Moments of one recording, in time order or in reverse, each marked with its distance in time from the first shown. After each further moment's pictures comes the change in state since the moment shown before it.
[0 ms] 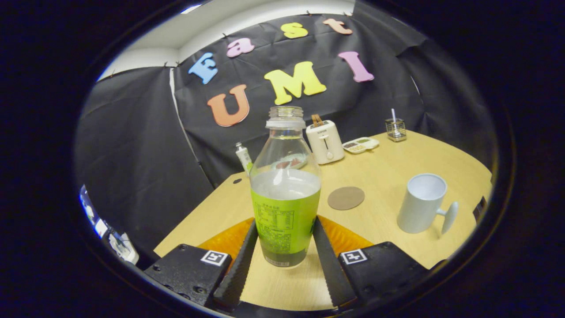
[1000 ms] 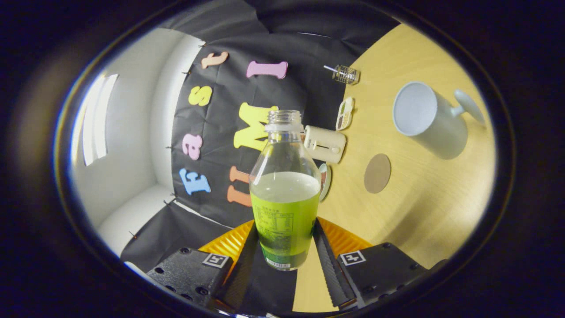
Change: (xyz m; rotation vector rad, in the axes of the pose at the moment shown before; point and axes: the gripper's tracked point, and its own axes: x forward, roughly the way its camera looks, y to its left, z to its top) arm -0.005 0.000 0.083 0.922 -0.209 0.419
